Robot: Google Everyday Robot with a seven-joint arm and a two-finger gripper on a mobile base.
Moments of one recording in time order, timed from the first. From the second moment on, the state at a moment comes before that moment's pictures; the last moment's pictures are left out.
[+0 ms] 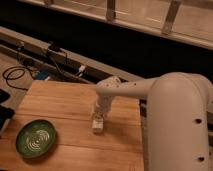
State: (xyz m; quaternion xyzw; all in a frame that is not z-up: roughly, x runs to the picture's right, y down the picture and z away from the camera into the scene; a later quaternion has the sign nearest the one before) arm -0.045 0.172 0.847 -0.34 0.19 0.68 0.62
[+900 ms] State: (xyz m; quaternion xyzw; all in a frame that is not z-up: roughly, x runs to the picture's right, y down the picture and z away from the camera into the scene) arm -0.098 0.103 0.756 -0.28 0.10 0.66 0.69
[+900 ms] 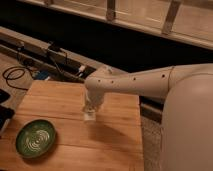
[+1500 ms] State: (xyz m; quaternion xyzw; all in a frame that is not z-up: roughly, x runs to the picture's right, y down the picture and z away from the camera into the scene) arm -0.160 0.152 0.728 -0.29 0.08 0.62 0.73
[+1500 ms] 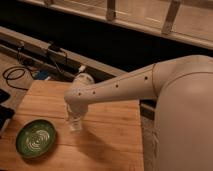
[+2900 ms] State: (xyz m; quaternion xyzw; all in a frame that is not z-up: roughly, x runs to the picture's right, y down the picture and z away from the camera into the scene) arm -0.230 0.234 0.713 -0.31 0.08 0.58 0.75
